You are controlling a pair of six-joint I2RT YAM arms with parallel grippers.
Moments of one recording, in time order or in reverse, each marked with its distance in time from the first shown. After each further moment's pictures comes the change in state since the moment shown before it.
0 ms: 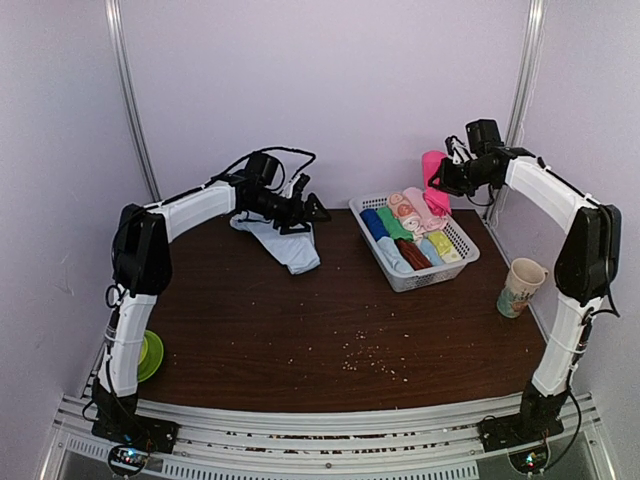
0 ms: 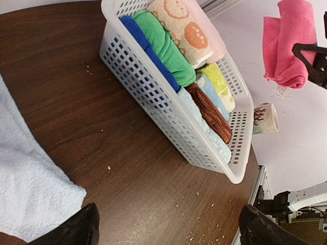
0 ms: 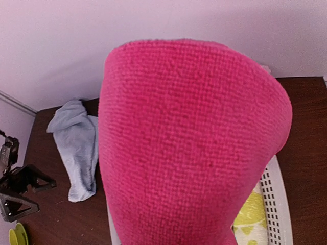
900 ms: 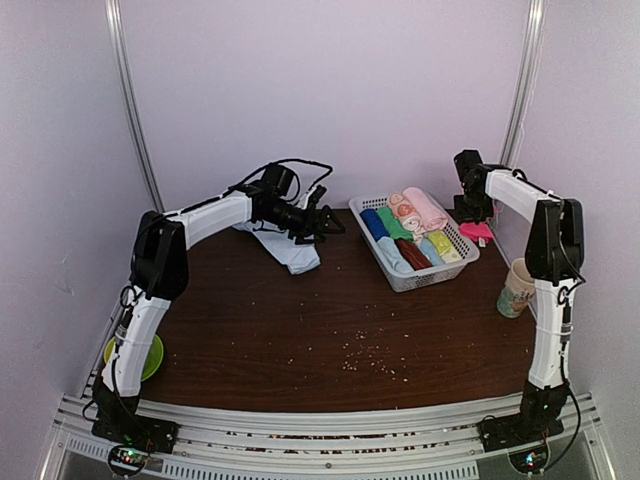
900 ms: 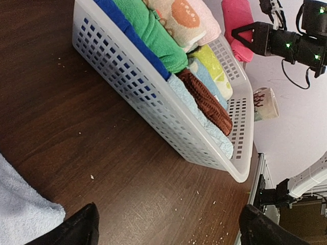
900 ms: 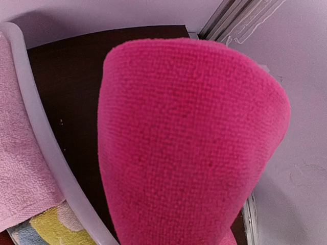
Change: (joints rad) left arm -0.042 0.124 0.099 0.013 0.065 0.021; right arm -0.068 0.308 0.156 -0.177 0.663 -0.135
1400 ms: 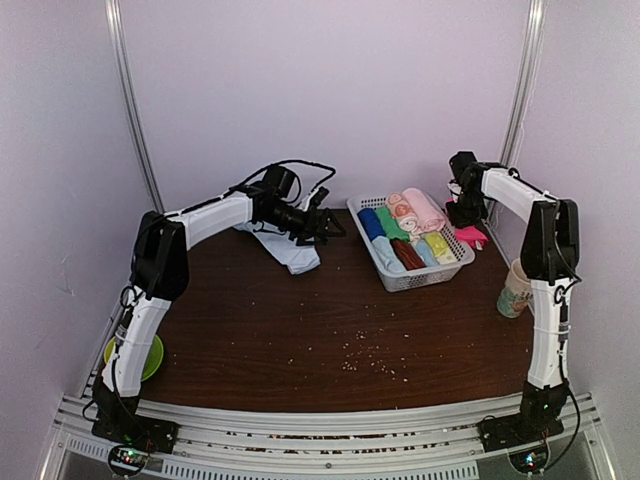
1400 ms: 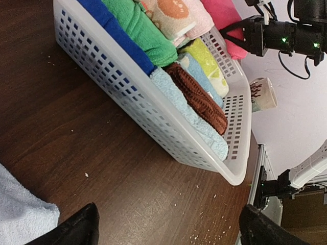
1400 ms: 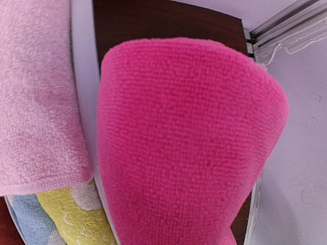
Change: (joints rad) left arm -0.005 0.000 -0.002 -0.021 0.026 0.054; right arm 0.025 0.050 0.077 -0.129 -0.143 -0.186
